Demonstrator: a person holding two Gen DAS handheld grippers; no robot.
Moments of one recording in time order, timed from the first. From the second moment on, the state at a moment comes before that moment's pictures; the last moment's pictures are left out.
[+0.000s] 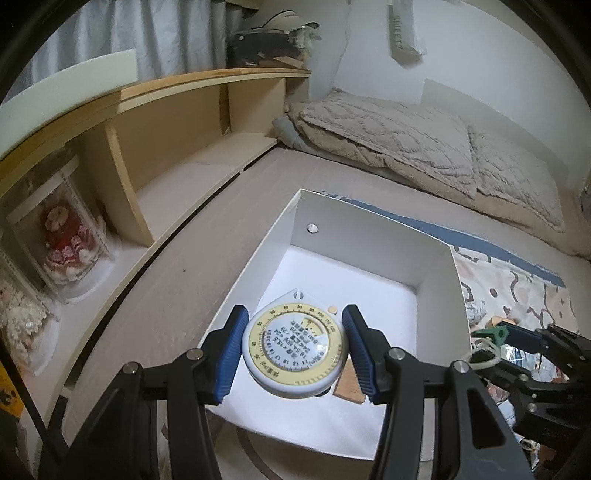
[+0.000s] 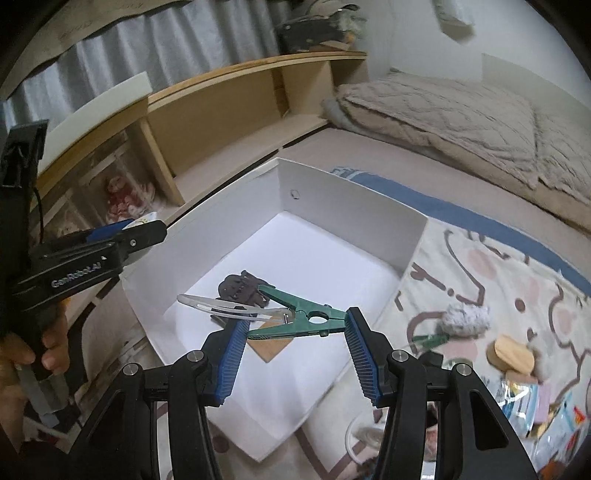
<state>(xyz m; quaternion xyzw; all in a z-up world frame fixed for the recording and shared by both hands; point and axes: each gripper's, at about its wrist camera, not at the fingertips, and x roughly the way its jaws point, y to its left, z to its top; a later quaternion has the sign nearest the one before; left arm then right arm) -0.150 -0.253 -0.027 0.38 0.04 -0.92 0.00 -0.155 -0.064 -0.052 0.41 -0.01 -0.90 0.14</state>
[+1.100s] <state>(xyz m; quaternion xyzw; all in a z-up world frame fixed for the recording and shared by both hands) -0.157 -0.260 -0.033 0.37 0.05 -0.93 -0.03 -0.296 -0.088 -0.168 0.61 -0.10 -0.78 0.03</state>
